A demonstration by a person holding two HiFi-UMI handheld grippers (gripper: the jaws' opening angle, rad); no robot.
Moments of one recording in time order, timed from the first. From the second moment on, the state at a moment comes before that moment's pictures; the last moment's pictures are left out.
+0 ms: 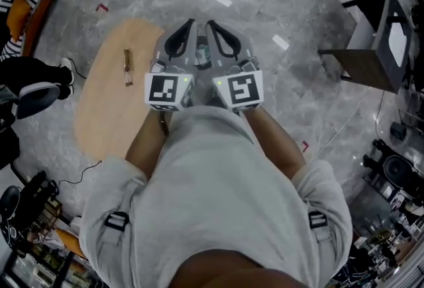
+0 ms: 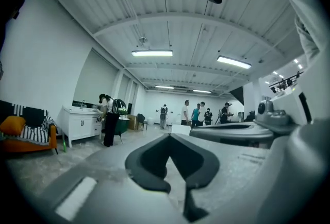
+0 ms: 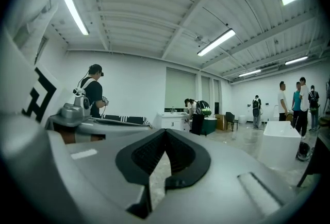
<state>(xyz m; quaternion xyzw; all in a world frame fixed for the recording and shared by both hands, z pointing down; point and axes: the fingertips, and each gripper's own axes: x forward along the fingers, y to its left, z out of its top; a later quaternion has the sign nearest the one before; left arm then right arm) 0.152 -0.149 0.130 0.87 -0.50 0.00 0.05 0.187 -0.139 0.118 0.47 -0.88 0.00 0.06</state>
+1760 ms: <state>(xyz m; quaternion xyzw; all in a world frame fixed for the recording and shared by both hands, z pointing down) -0.224 0.085 0.193 0.57 -0.81 -0.01 0.12 -0.165 0.016 0.181 0.12 -0.99 0.00 0.11</state>
